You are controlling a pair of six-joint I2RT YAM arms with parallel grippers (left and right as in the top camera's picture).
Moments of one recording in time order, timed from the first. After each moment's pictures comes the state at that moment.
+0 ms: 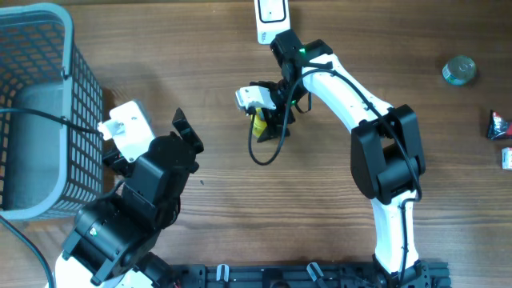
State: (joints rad) left arm -0.65 0.89 1.10 -0.91 -0.76 -0.77; right arm 0.44 2.24 1.82 -1.11 -0.69 -1.38
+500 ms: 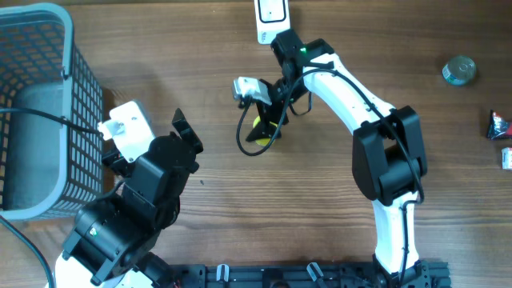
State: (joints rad) left arm -0.65 0.89 1.10 -0.91 -0.76 -0.77; right arm 0.44 2.22 1.82 -1.02 -0.86 -1.20
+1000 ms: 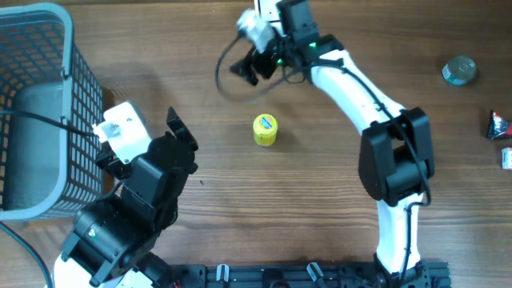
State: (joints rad) left arm -0.65 0.88 1.10 -0.91 -0.83 -0.76; right arm 0.38 2.20 1.83 -0.46 -0.47 -0.18
